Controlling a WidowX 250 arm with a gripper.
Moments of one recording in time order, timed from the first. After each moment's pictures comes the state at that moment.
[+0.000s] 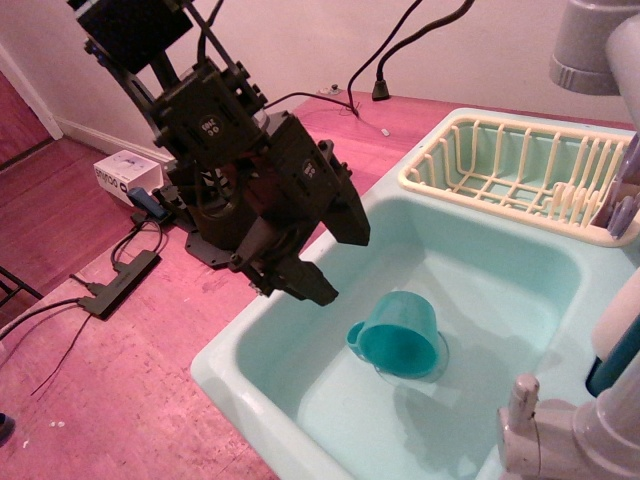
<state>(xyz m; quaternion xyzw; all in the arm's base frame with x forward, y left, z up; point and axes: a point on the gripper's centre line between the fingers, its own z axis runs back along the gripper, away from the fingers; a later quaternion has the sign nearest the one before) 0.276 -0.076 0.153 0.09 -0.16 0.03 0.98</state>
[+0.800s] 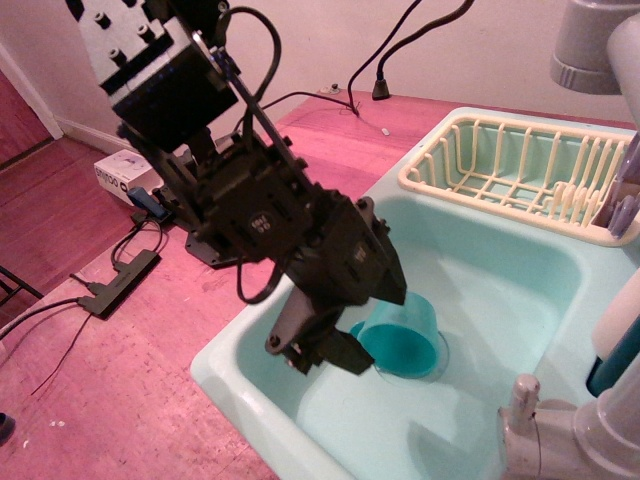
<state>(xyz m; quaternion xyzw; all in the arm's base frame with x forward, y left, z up) 0.315 -0.095 0.132 0.09 -0.14 0.02 0.99</state>
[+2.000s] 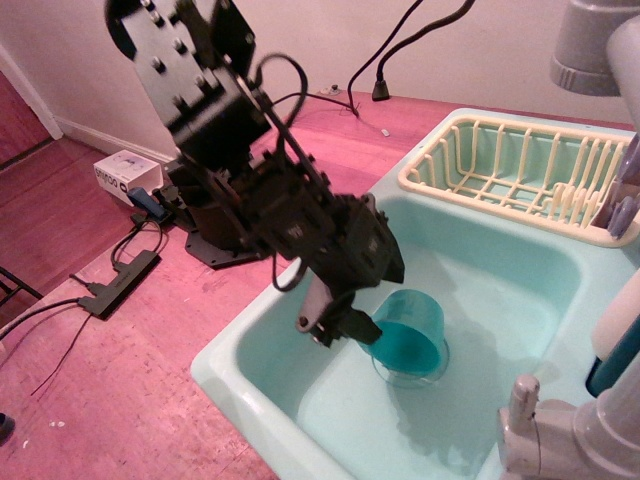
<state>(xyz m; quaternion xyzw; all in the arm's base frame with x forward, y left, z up) 0.296 -0.066 0.103 0.12 -0.12 0.06 0.98</state>
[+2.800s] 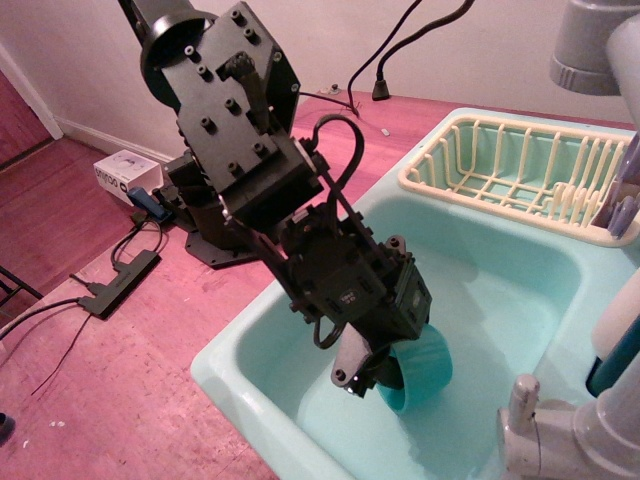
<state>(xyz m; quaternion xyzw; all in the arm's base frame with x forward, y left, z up) 0.319 -0.075 0.086 0.12 -0.10 0.08 0.98</state>
